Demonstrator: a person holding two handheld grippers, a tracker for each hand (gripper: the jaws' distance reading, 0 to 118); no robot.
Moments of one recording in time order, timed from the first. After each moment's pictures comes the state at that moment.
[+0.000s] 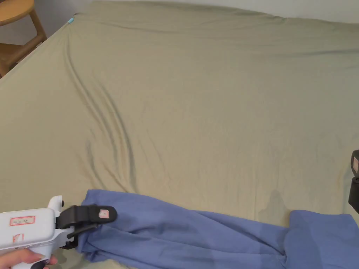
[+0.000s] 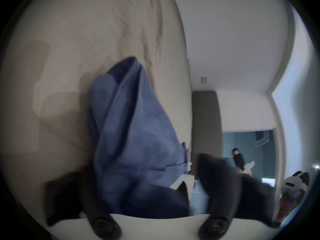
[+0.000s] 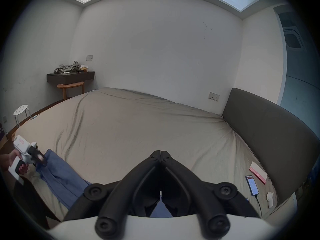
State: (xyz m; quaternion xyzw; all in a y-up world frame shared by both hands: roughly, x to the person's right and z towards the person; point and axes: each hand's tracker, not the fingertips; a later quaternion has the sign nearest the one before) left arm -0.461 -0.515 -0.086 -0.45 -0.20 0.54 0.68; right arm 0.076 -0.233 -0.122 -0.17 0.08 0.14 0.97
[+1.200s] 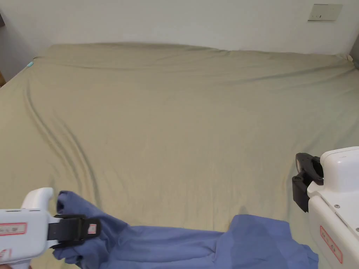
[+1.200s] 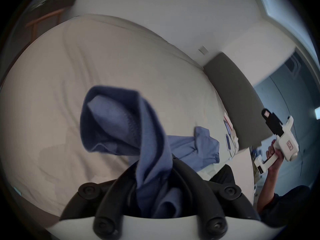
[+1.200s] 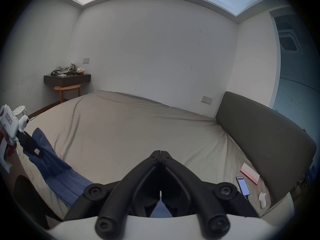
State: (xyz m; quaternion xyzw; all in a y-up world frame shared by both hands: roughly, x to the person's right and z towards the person) left arm -0.344 -0.324 -0.109 -0.46 -0.19 0.23 0.84; right arm 0.111 -0.214 -0.098 -0.16 0.06 0.14 0.98
